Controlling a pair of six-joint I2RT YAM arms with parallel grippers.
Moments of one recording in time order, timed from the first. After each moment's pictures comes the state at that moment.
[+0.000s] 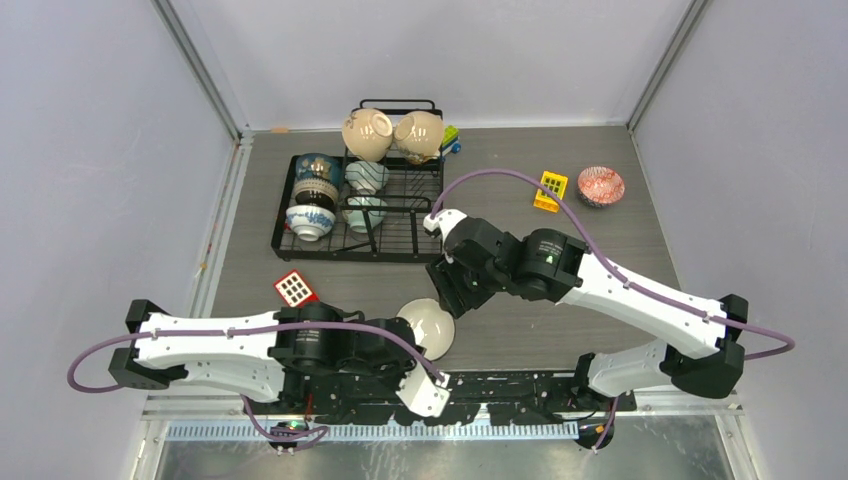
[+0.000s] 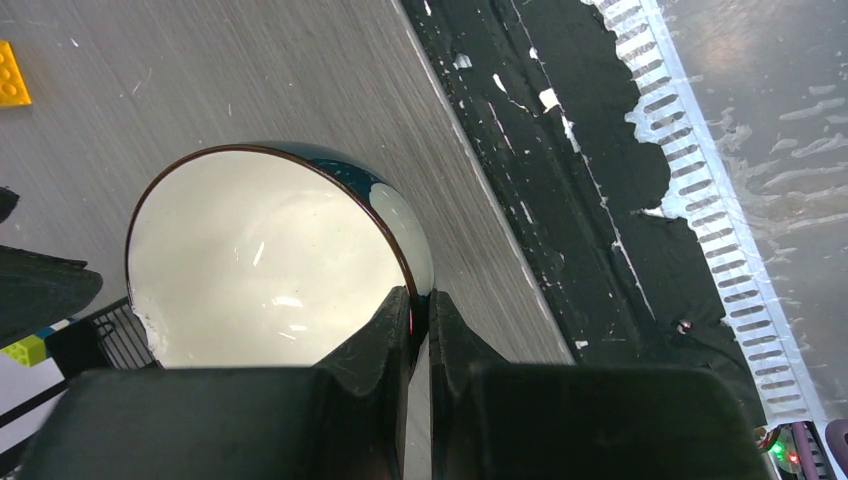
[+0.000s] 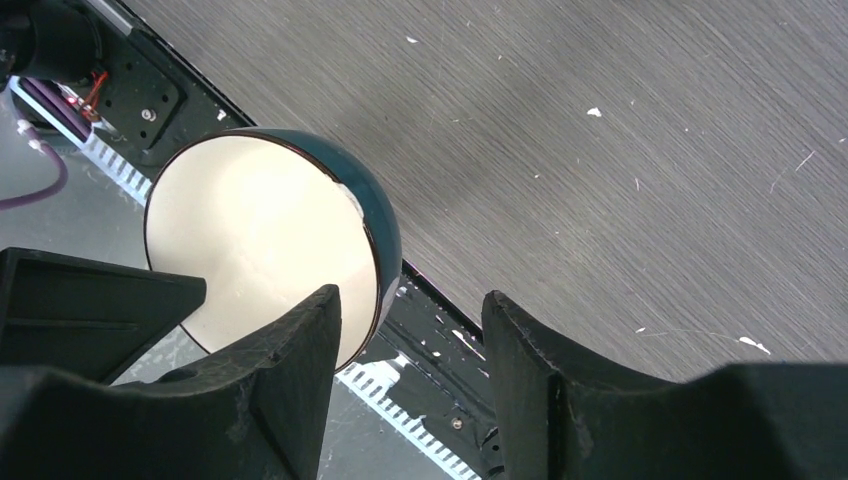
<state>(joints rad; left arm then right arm) -1.57 1.05 1.09 -0.93 -0.04 0.63 1.13 1.30 1.44 -1.06 0.12 0.42</state>
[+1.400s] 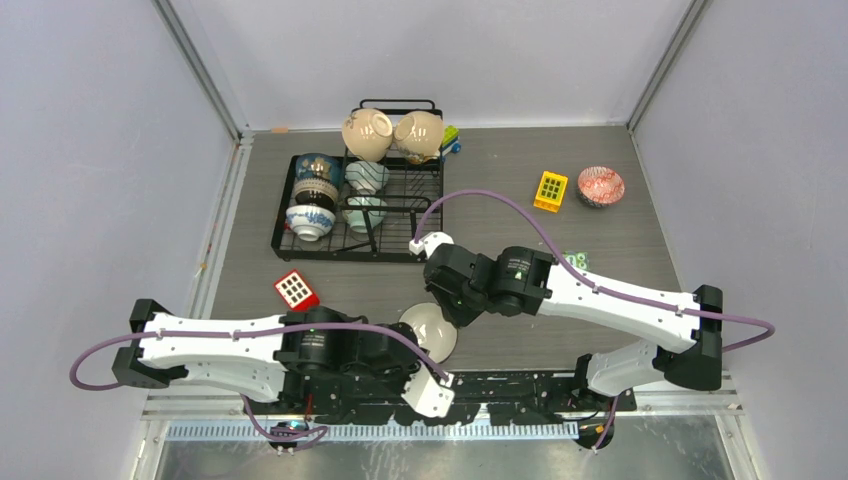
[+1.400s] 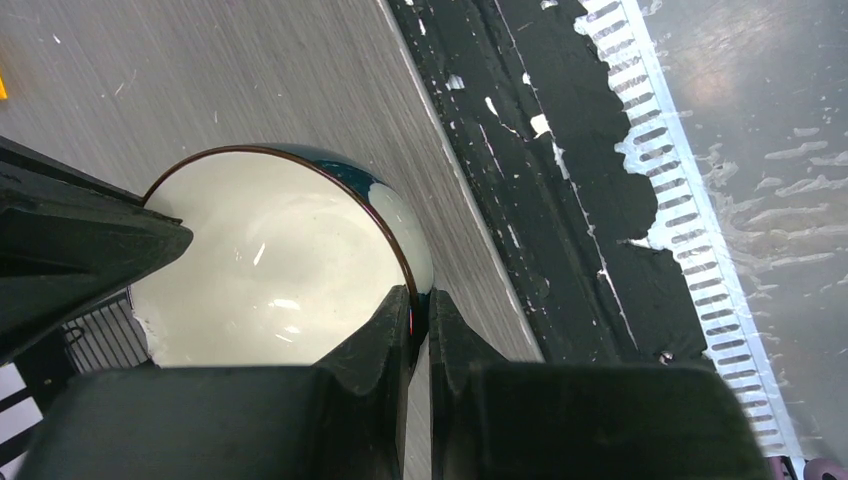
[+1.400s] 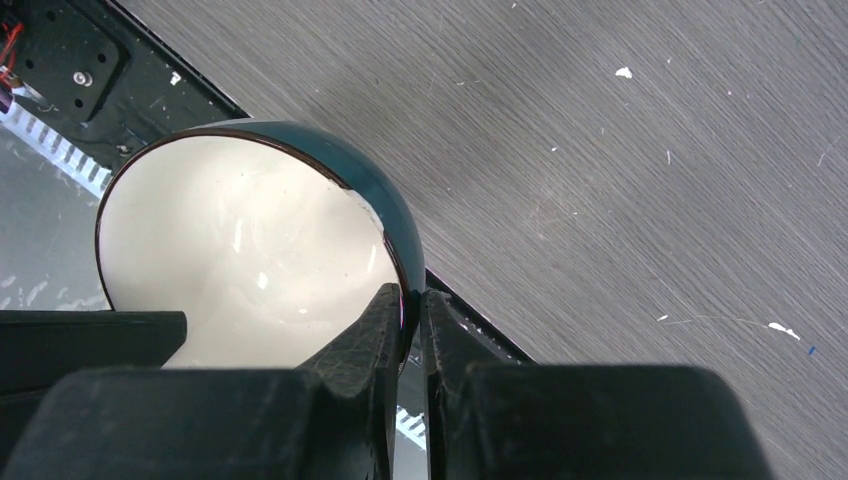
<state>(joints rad) -1.58 1.05 1.04 -0.86 -0.04 0.57 1.22 1.36 1.35 -1.02 0.17 0.48</state>
